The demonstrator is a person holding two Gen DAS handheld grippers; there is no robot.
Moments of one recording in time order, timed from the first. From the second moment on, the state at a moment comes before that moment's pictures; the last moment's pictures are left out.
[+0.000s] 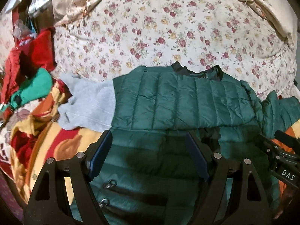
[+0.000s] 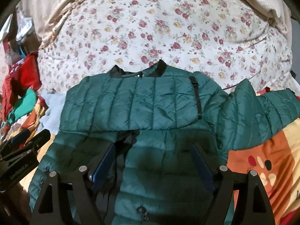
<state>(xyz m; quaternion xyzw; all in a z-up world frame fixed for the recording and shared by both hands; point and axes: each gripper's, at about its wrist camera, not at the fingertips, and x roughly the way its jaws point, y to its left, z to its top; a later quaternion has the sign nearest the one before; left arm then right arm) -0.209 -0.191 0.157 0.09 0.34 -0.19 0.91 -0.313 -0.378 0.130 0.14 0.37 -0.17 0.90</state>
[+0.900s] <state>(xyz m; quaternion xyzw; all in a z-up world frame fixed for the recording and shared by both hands) -0.184 -0.181 0.157 0.09 0.32 -0.24 0.91 -0.313 -0.365 0.136 0.14 0.37 -0.25 0.89</state>
